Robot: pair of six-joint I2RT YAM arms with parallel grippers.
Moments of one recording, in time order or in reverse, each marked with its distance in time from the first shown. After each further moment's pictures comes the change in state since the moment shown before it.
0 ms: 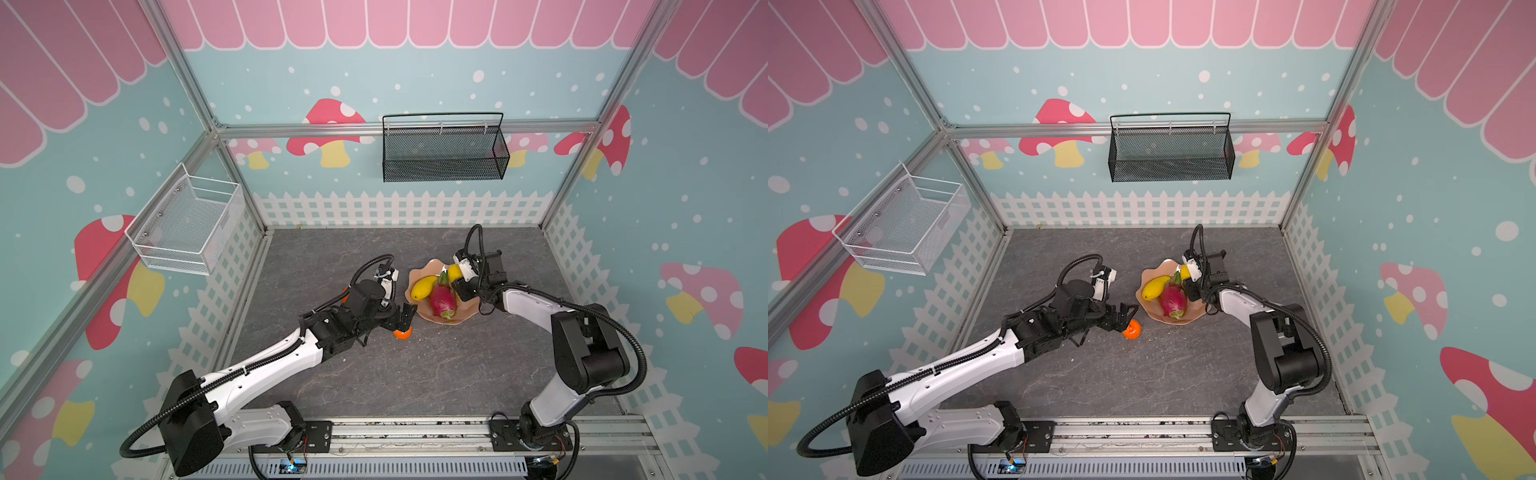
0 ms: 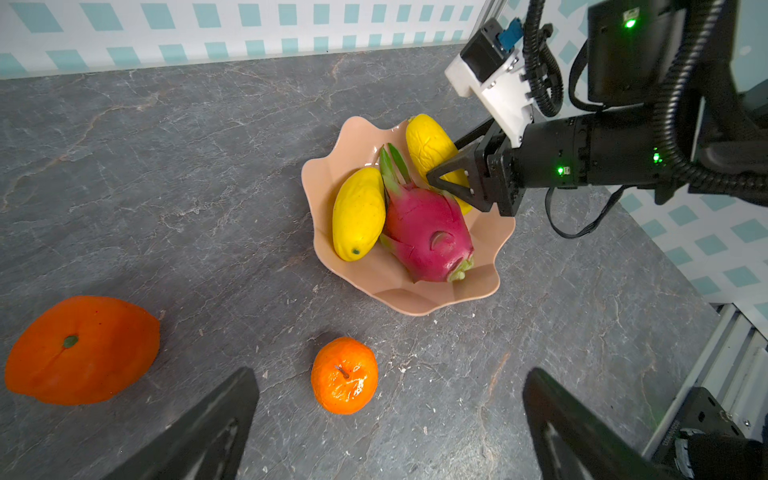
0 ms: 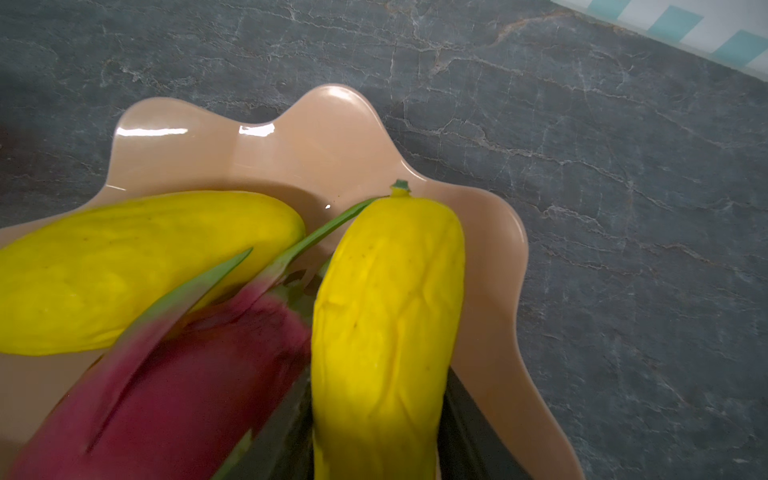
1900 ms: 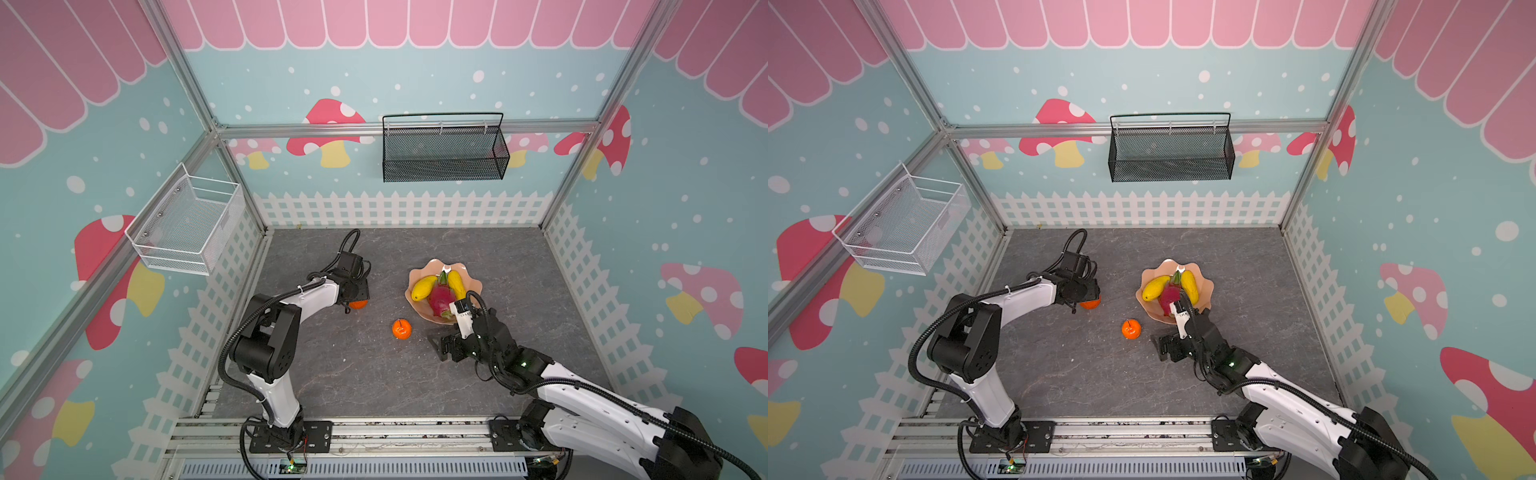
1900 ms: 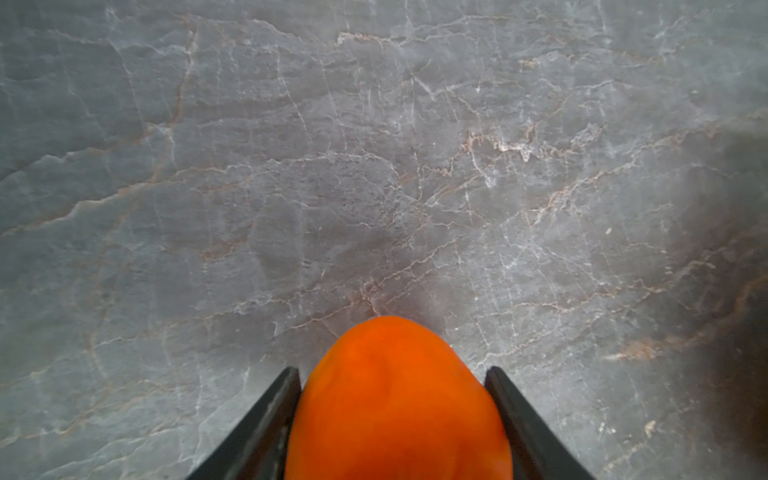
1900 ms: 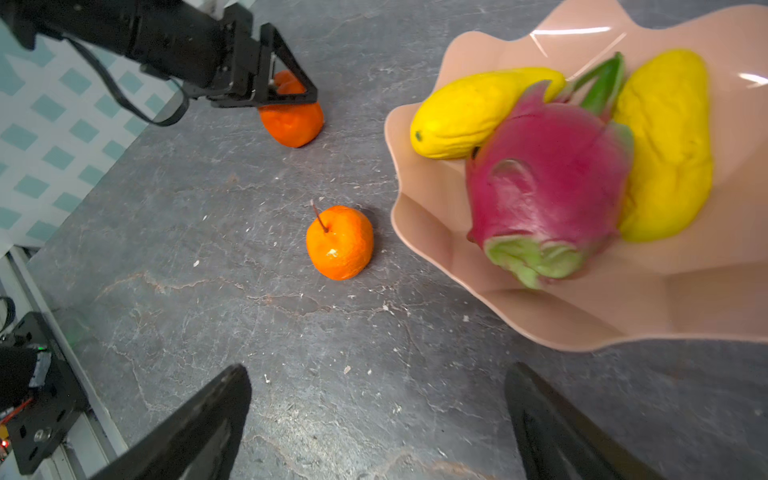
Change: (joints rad) left arm 0.465 0.564 0.199 -0.092 0.029 -0.078; right arm 0.484 -0.791 -0.500 -0.083 0.177 0.579
